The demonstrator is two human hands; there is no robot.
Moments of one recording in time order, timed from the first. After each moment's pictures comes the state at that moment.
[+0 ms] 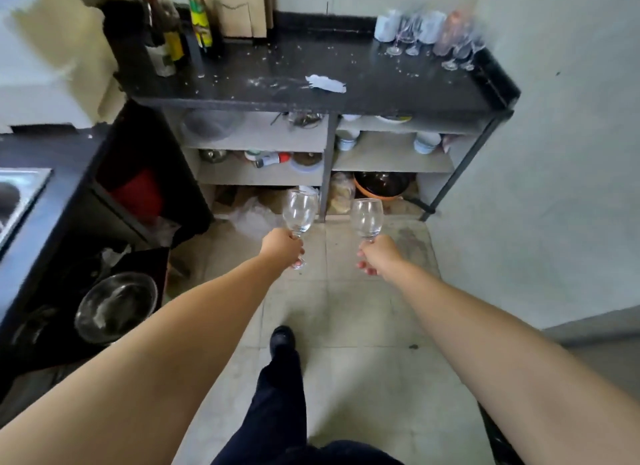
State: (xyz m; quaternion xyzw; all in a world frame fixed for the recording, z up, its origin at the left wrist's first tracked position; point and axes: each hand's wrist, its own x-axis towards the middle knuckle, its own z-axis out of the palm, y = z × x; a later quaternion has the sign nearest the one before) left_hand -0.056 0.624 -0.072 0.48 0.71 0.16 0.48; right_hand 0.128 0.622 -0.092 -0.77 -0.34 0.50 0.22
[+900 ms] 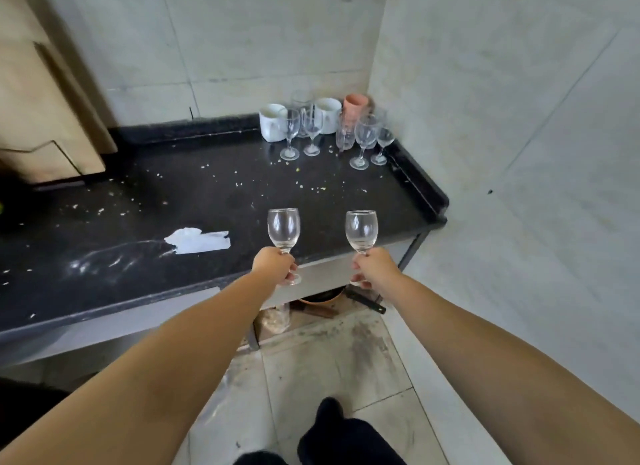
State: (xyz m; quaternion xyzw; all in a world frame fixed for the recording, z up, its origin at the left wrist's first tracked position) left_hand 0.190 1.115 -0.055 0.48 0.65 0.18 0.56; right_hand 0.373 1.061 -0.061 -0.78 -0.25 0.47 0.33
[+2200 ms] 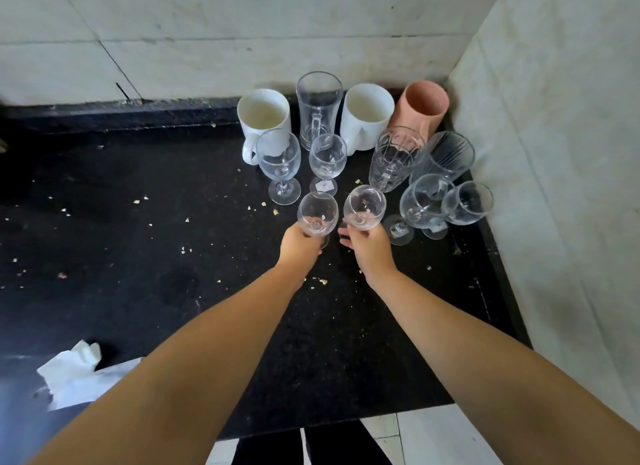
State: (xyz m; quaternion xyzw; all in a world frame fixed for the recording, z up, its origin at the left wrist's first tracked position) left_hand 0.361 1.437 -0.150 0.37 0.65 0.29 0.59; right_hand 0.488 1.425 -0.172 -0.67 -0.31 0.52 0.44
